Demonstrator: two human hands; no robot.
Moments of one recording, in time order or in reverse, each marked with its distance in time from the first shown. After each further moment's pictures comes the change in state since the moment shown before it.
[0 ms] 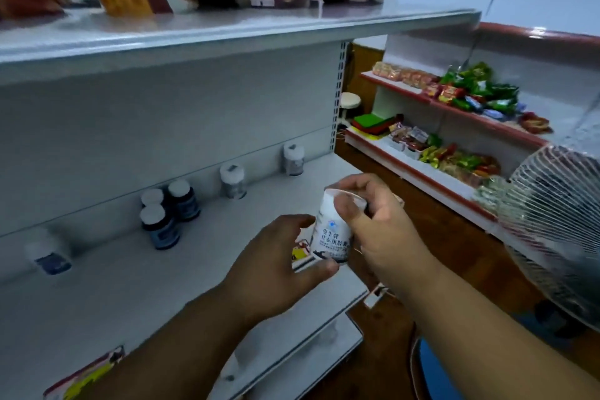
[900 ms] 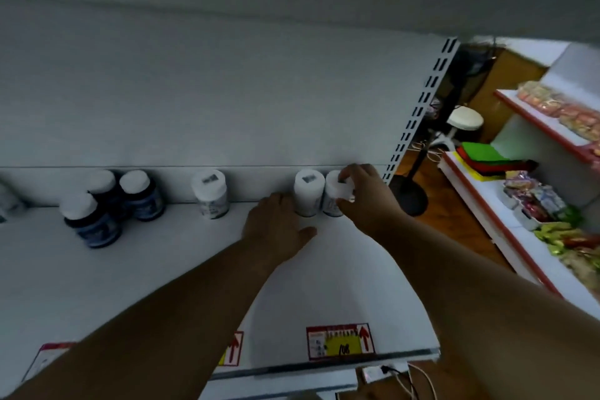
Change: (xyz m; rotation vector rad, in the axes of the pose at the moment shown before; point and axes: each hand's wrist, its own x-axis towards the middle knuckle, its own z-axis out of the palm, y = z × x) left_hand 0.272 -0.118 0.082 0.420 0.161 -0.678; right_hand 0.365 0.132 -0.058 -0.954 -0.451 -0.279
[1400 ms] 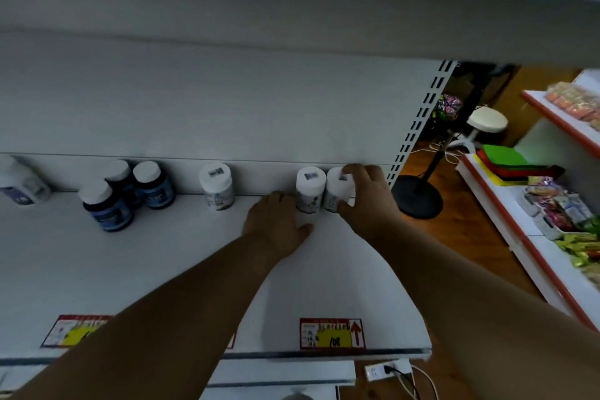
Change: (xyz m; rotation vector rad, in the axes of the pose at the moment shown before) left_hand -0.010 0.006 -0.004 -0.007 0.019 -0.056; right_hand -0.009 0.003 0.000 -0.015 0.016 -0.016
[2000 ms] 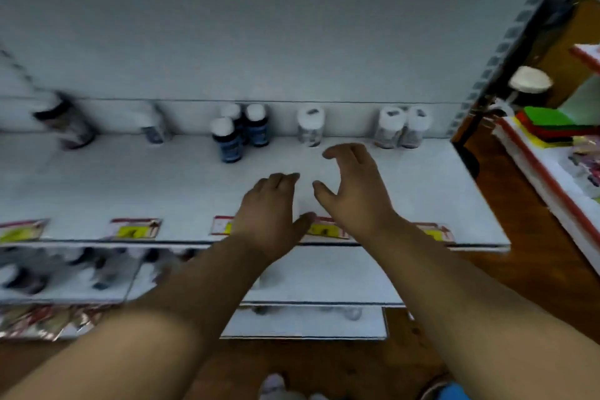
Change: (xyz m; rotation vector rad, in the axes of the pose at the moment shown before) left_hand -0.201 -0.133 -0.064 -0.037 0.154 0.075; right_hand -0.148 -0.189 0.074 0.158 0.107 -0.237
